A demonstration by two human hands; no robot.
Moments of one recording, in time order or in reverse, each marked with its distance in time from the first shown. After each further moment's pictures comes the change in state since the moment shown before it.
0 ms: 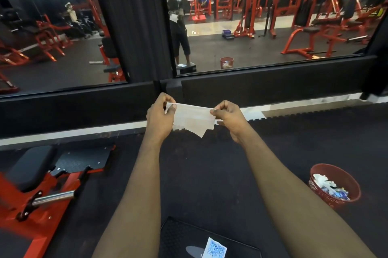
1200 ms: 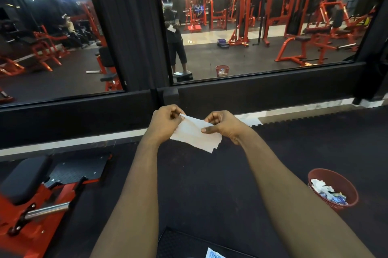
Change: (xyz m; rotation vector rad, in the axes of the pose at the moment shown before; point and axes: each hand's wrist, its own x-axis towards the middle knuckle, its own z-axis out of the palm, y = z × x) left_hand 0.007 0.017 -0.002 -0.010 -0.265 0.002; right_hand -0.004 -0.018 -0.007 -0.274 -0.256 0.061
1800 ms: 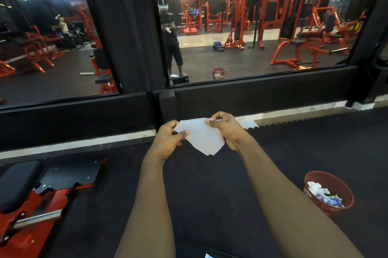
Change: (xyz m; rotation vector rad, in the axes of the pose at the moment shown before) left_hand -0.004 -0.035 0.030 -0.353 -0.102 -0.159; right_hand 0.006 0.007 0.003 0.331 0.162 0.051
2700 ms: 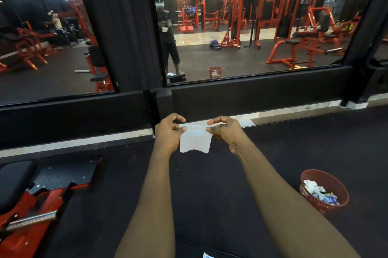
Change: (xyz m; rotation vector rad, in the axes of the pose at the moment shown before) left_hand 0.017 0.004 0.011 0.252 0.240 0.042; right_hand 0.006 0.016 0.000 -0.074 0.155 0.013
